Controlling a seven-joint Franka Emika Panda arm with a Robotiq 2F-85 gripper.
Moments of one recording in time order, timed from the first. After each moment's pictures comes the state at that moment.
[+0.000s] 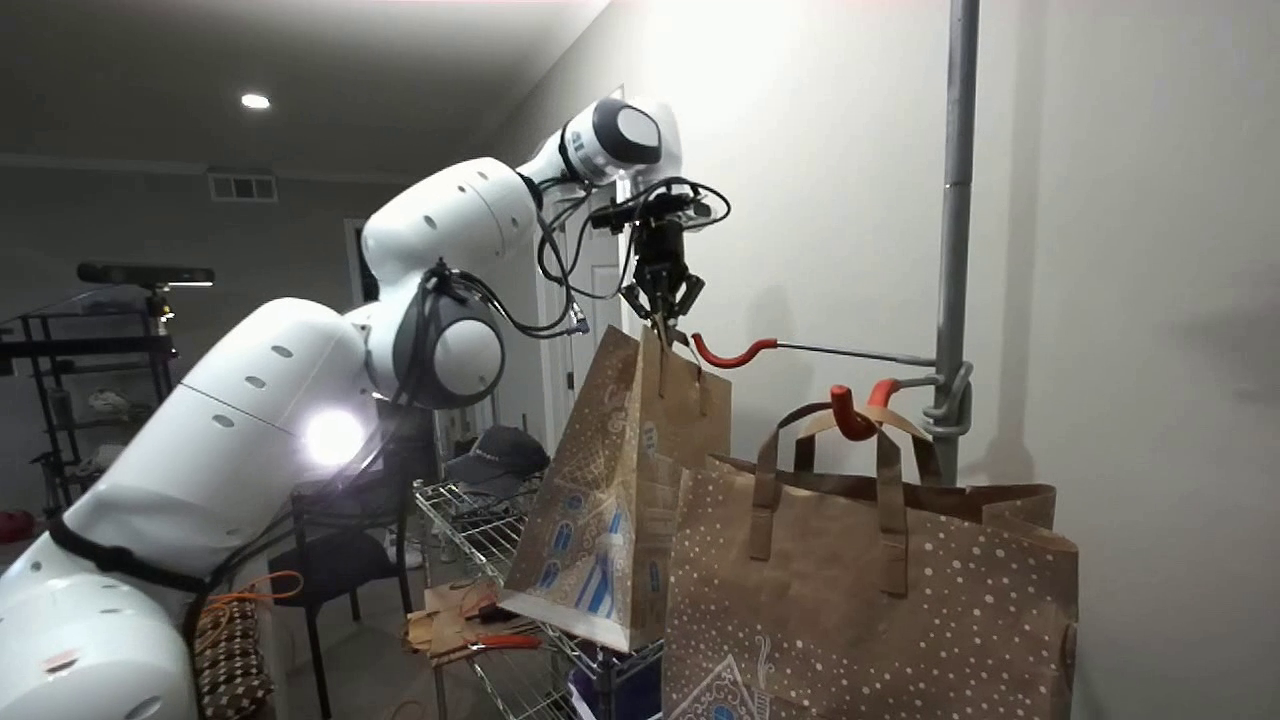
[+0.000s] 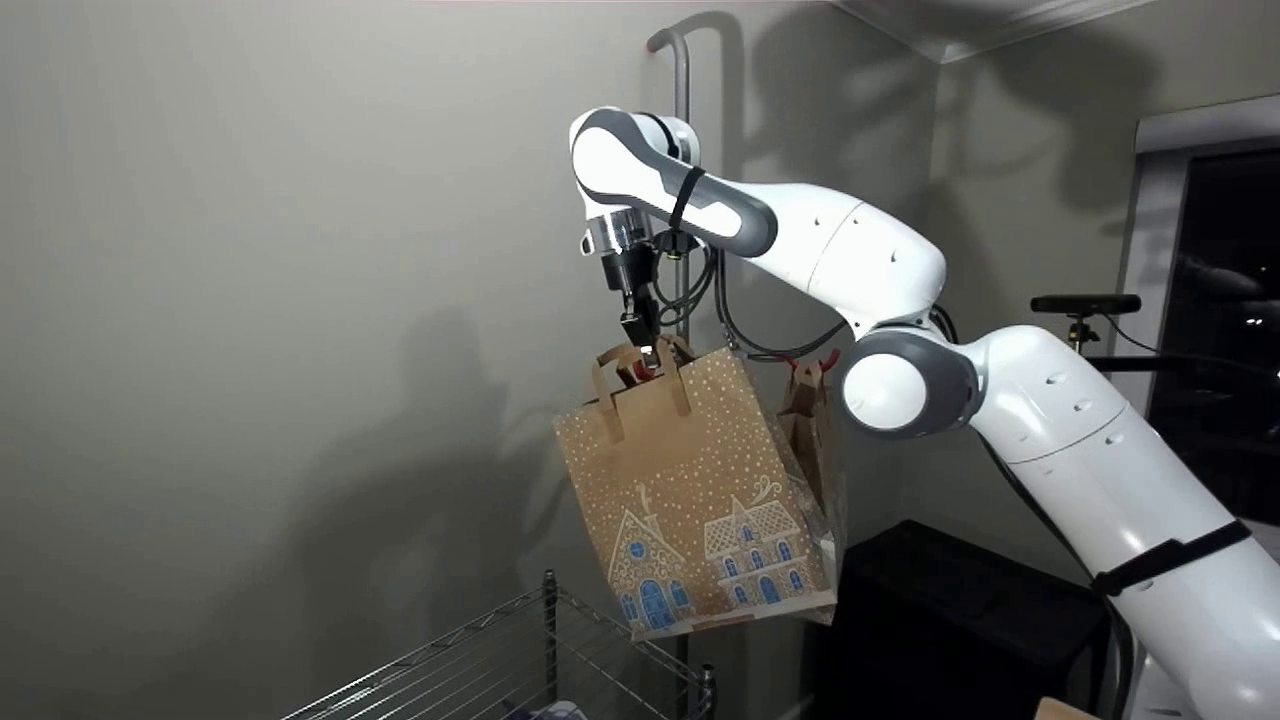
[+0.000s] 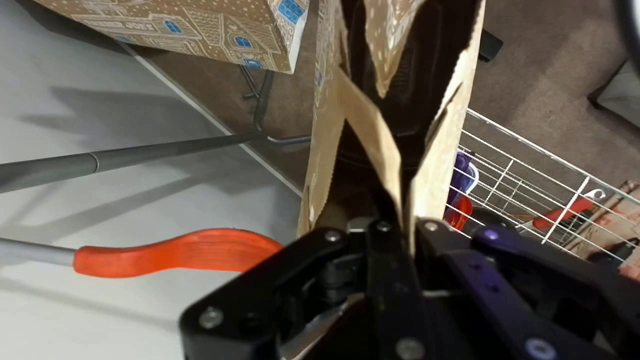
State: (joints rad) arm 0.23 0.70 0.00 -0.37 -0.23 0.92 -0.40
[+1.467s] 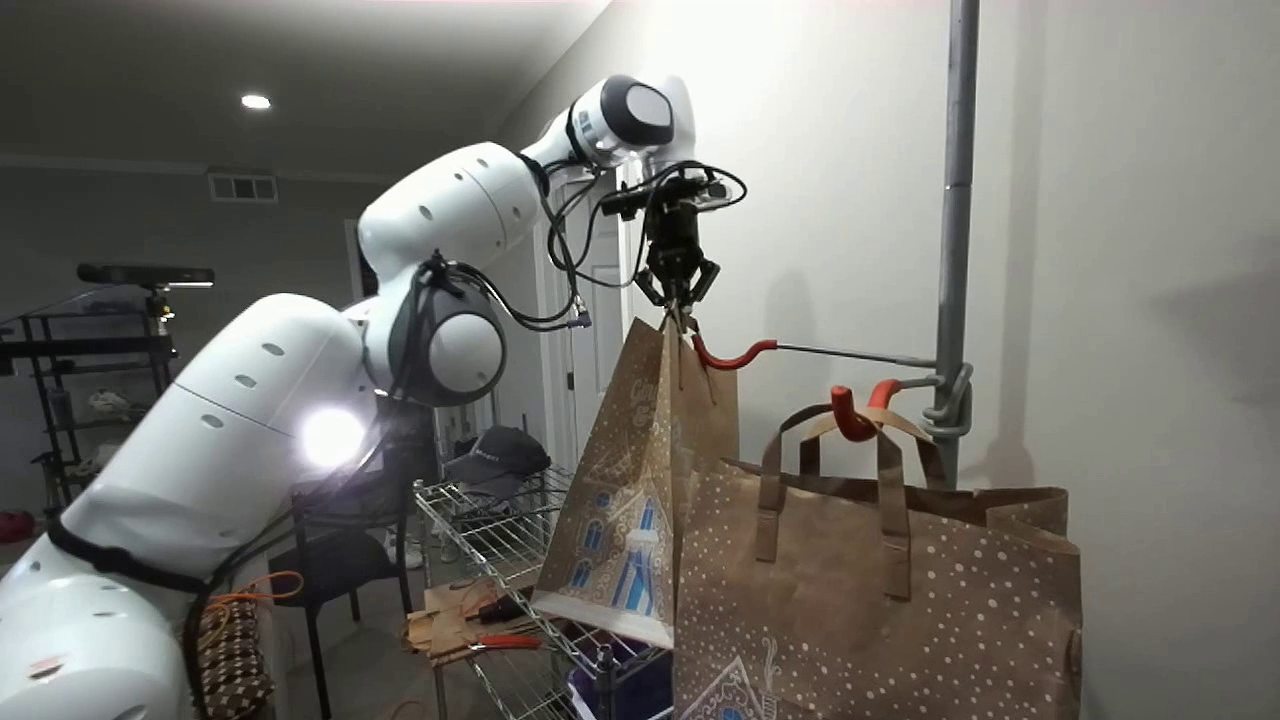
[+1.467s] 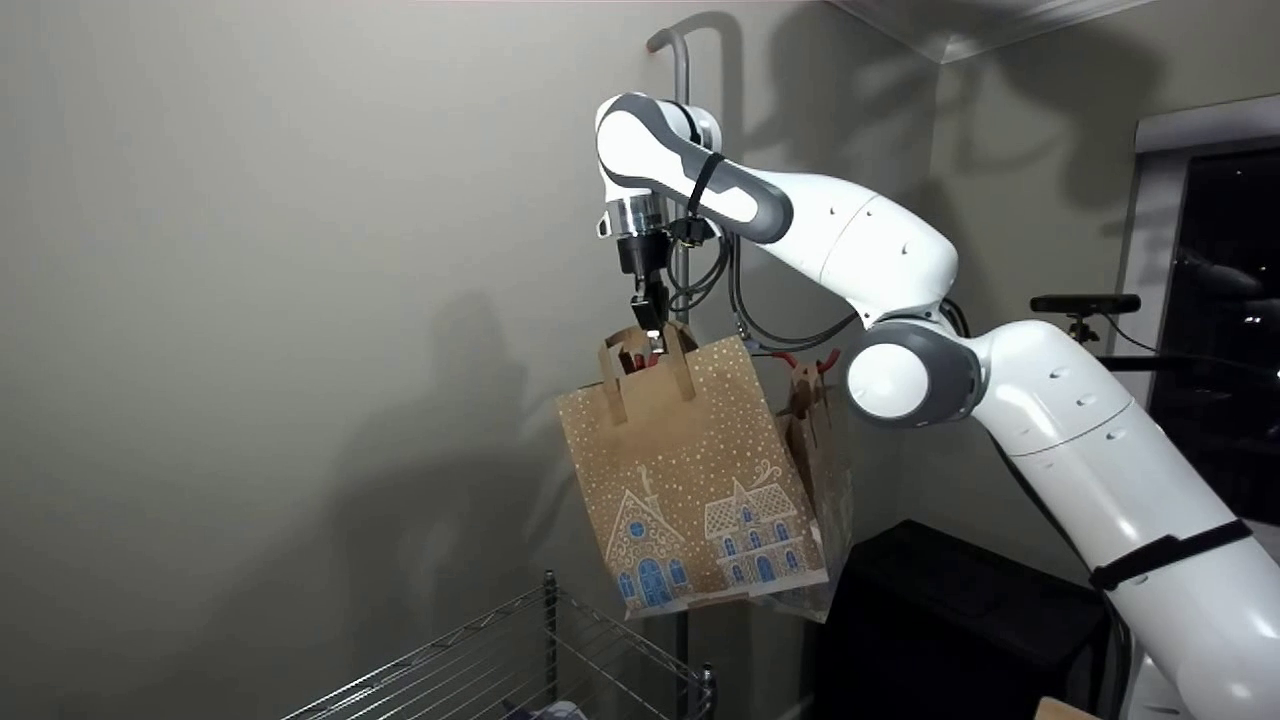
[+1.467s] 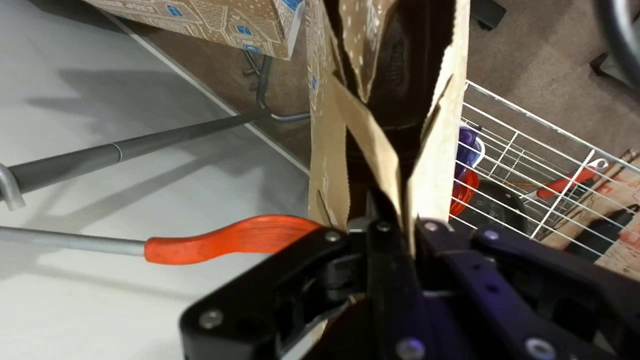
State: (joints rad) arm 0.18 0.68 0.00 -0.36 -0.19 0.95 -0.40
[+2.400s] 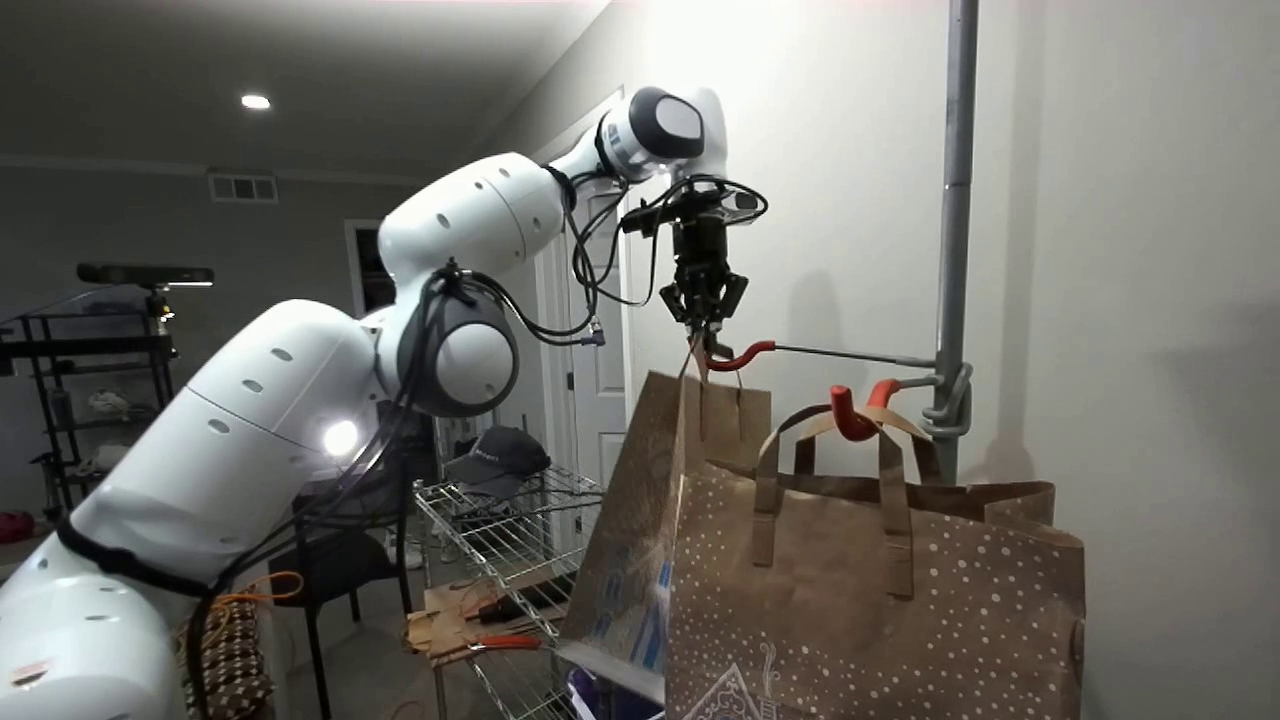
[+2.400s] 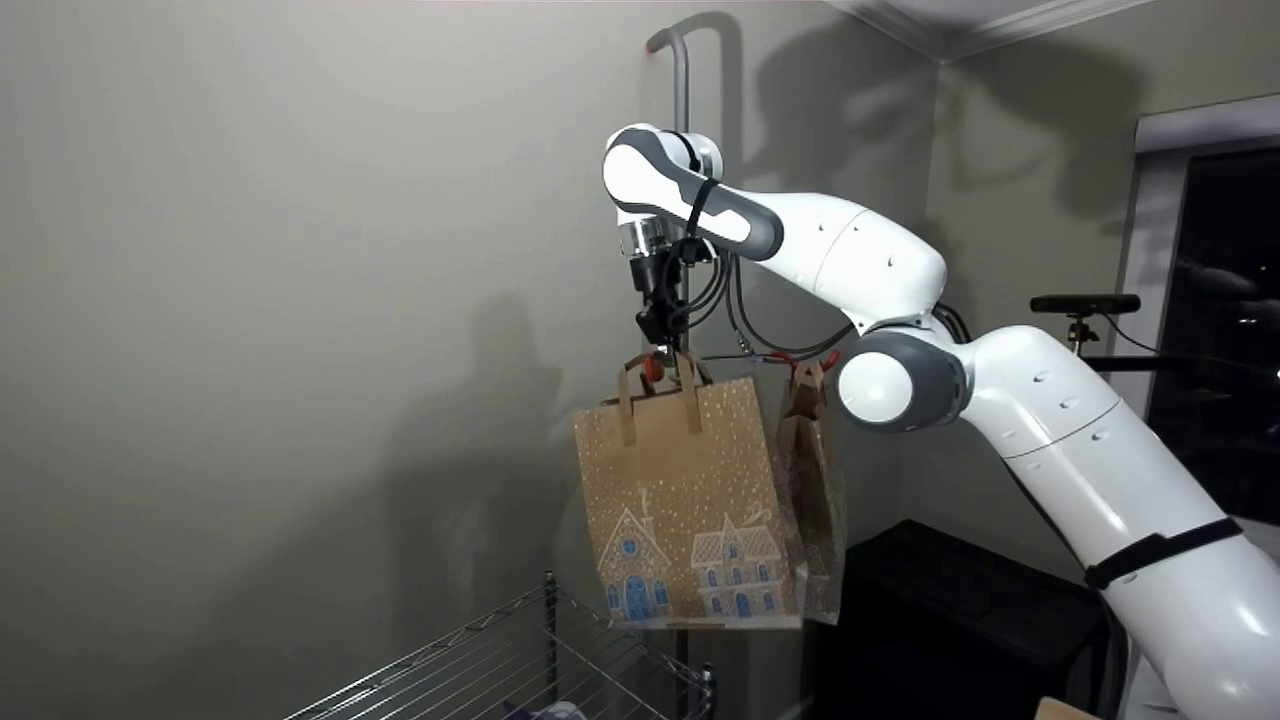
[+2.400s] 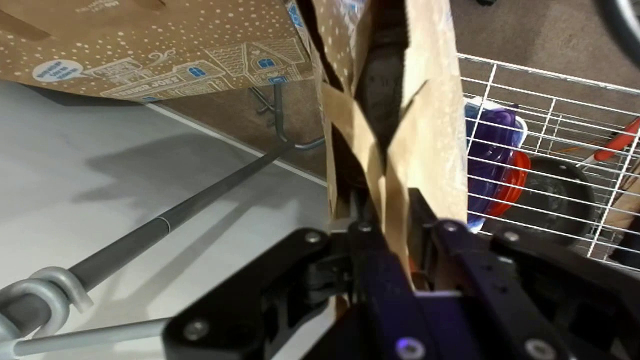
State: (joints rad) arm 0.12 0.71 -0.02 -0.37 -0.18 0.95 -0.22
